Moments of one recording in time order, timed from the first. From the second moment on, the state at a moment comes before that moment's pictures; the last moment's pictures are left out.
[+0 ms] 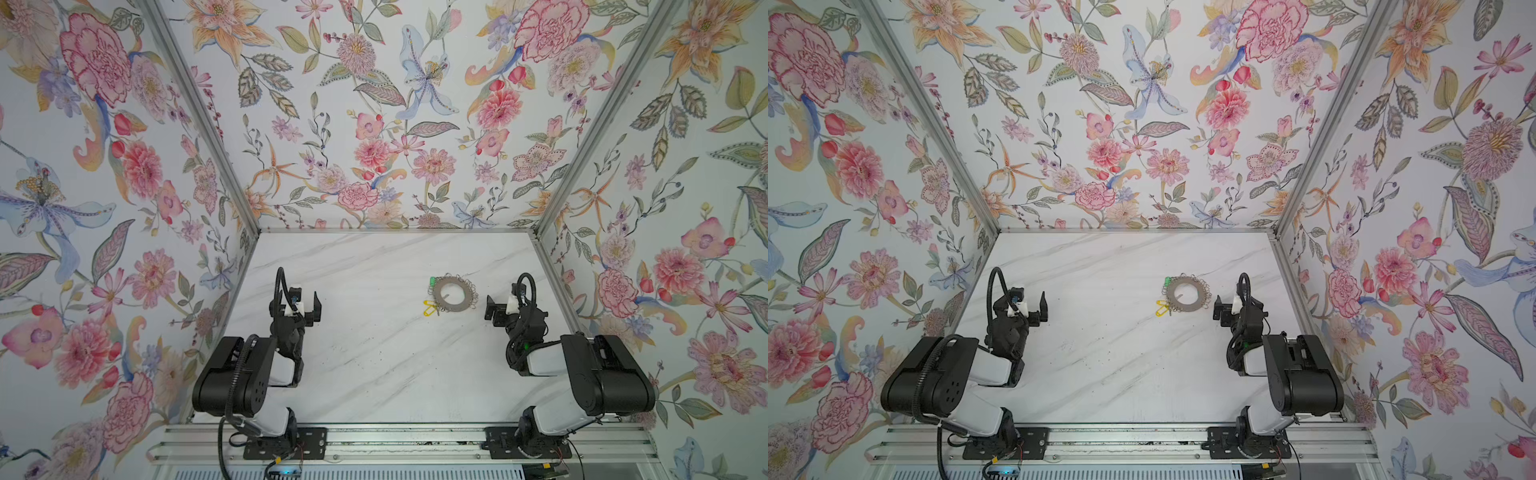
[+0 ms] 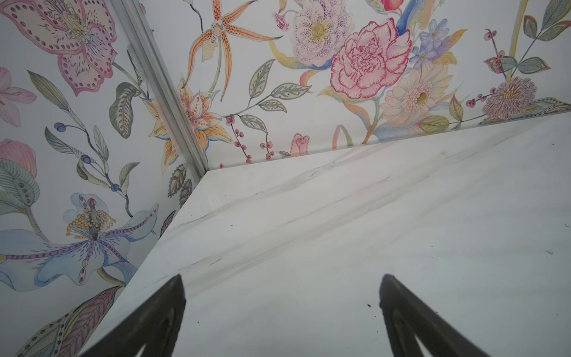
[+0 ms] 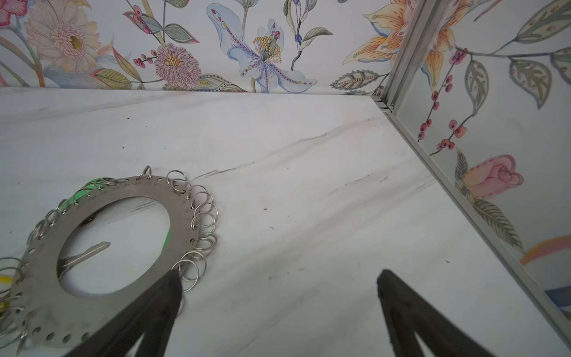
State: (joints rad) left arm -0.05 1.57 0.19 1.31 -0.13 0.18; right arm 0.03 1.56 0.28 1.00 0.06 -0.04
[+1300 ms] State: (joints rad) left arm -0.04 1.53 0.19 1.27 -0.23 0.15; right arm 0.07 1.34 0.42 0.63 0.09 0.00
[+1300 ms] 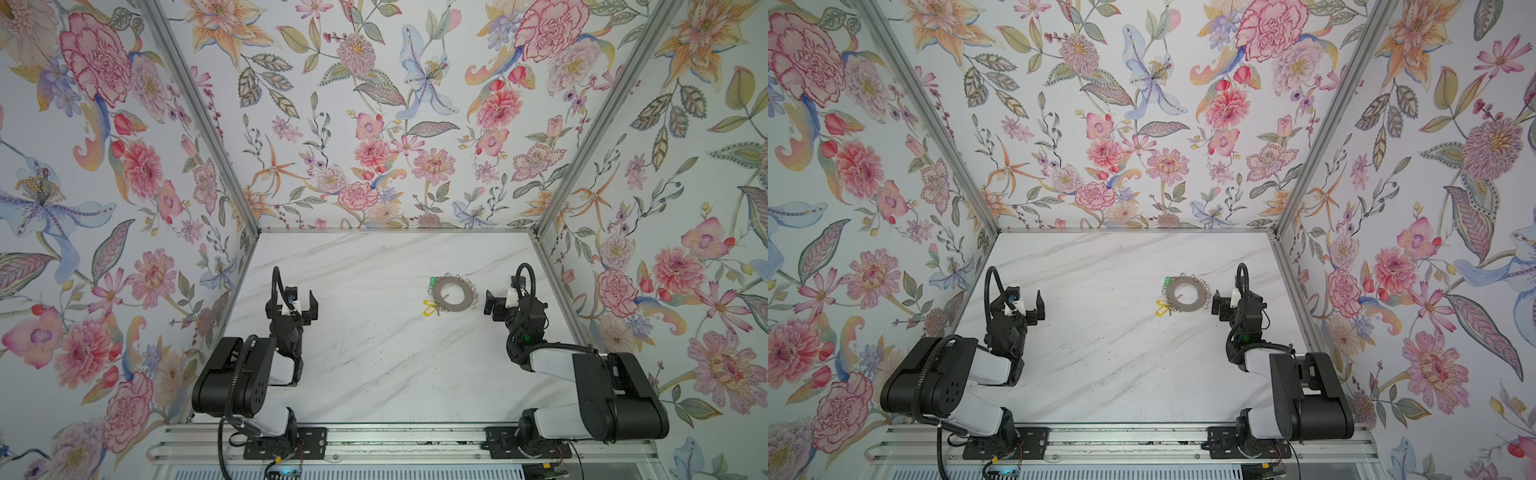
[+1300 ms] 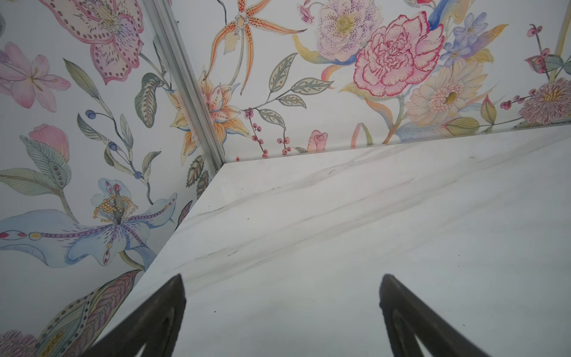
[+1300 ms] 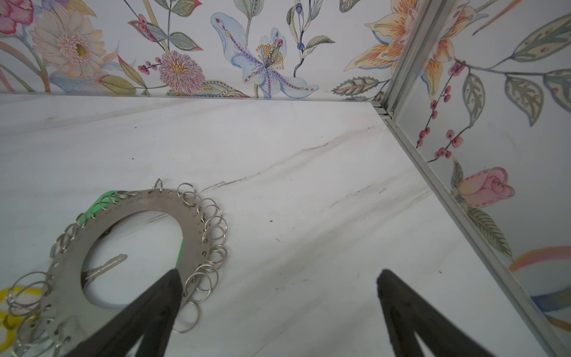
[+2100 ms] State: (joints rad) left arm -0.02 1.19 0.82 -0.07 0.08 -0.25; right arm 0.31 1.80 1.20 -0.34 -0.31 0.26
